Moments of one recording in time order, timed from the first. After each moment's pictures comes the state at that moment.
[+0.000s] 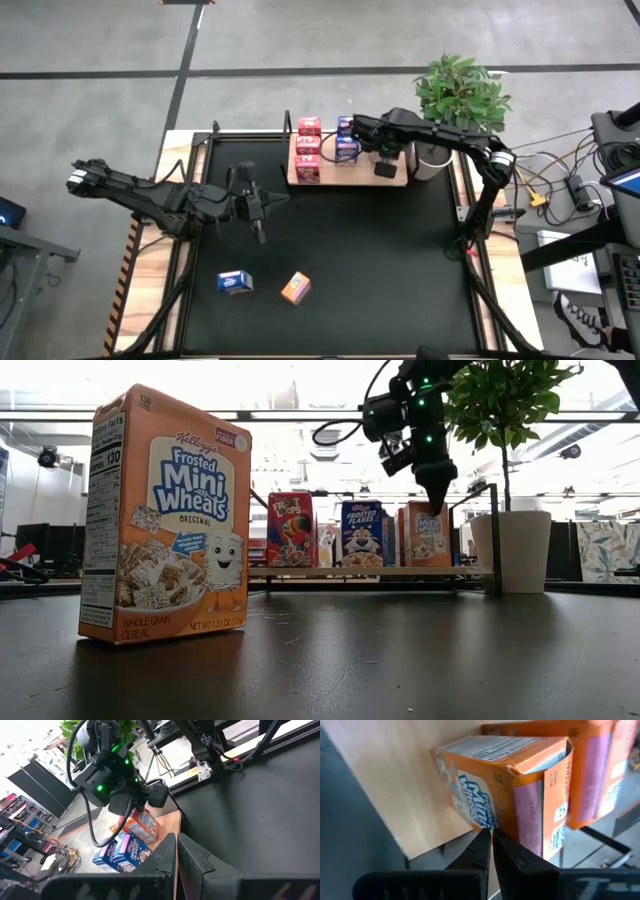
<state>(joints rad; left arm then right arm) -0.26 1.03 0.92 -0.18 -0.57 0.41 -0.48 1.79 1.60 -1.33 0.42 -0.21</state>
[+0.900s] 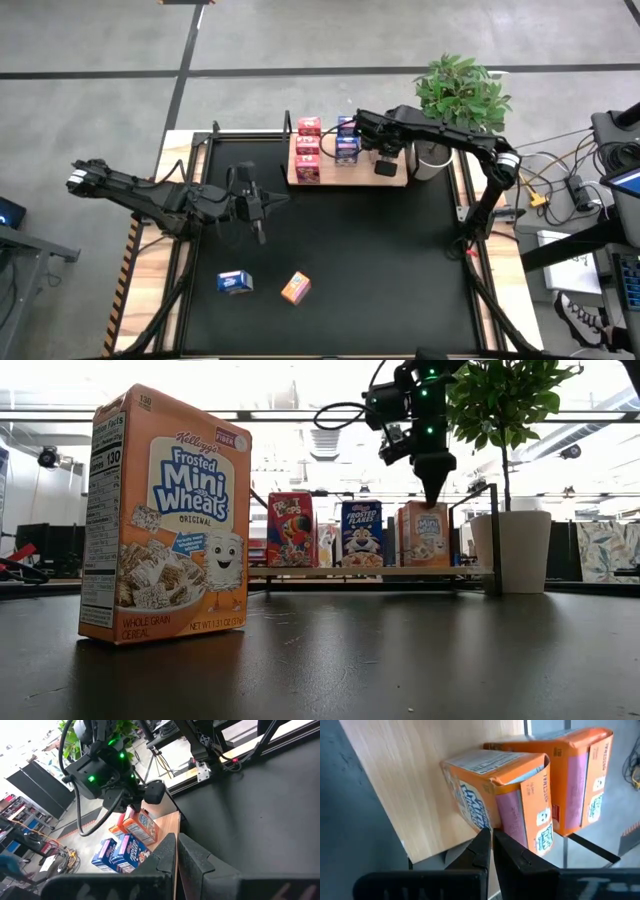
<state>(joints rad) -0.26 1.03 0.92 -0.17 -0.56 0.41 -0.48 1.75 1.61 -1.29 0.38 -0.27</state>
